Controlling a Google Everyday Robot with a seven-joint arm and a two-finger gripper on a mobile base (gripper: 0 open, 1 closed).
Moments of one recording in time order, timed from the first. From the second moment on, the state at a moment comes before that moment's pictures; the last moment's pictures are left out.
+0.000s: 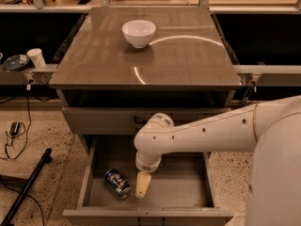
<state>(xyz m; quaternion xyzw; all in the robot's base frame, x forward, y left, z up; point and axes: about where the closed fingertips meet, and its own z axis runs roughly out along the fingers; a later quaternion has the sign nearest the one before) 0.487 0.018 0.496 -0.64 0.77 0.05 0.07</state>
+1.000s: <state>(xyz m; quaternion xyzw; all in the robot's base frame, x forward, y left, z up) 0.495 0.073 0.492 -0.67 0.73 0.05 0.08</state>
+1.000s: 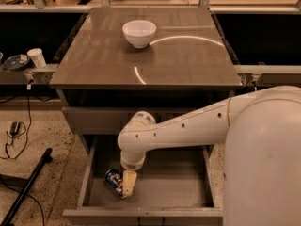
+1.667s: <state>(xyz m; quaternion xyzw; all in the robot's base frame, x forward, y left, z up) 0.497 0.095 0.490 -0.69 0.72 0.04 0.07</state>
